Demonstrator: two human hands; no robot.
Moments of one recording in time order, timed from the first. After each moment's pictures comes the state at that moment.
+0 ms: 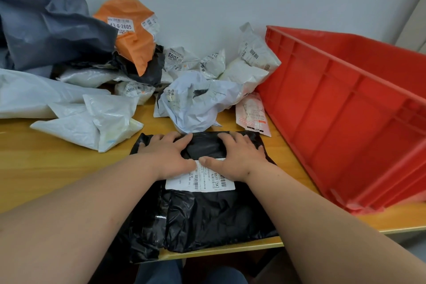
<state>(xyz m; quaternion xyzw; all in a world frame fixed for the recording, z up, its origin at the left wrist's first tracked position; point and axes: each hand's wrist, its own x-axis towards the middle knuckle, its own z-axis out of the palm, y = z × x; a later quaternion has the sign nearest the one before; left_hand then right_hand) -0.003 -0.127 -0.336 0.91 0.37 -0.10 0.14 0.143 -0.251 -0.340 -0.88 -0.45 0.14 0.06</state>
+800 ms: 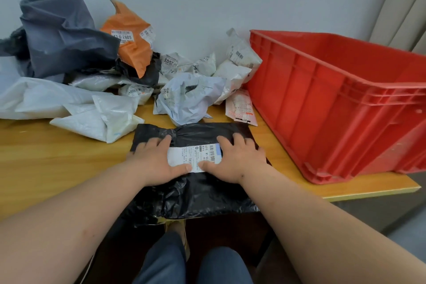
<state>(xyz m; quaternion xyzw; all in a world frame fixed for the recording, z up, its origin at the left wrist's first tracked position) -0.048 -0.176 -0.337 0.90 0.43 -0.08 0.09 0.104 -0.312 -0.327 -0.89 -0.44 0.09 -0.02</state>
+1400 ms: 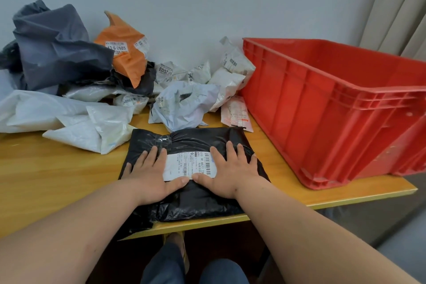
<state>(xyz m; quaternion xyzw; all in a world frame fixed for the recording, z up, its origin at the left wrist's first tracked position) -0.049 -0.174 -0.356 0.90 0.41 -0.11 0.11 0.109 -0.307 -0.353 -0.88 -0.46 0.10 -0.02</state>
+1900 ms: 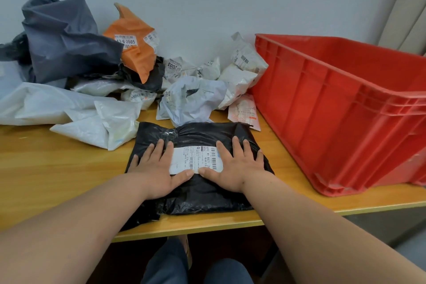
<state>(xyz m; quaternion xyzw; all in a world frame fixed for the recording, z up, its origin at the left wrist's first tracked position) -0.046 -0.161 -0.356 0.90 0.40 -0.11 0.10 0.119 -0.289 -0.352 -0.88 -0.46 0.13 -0.03</state>
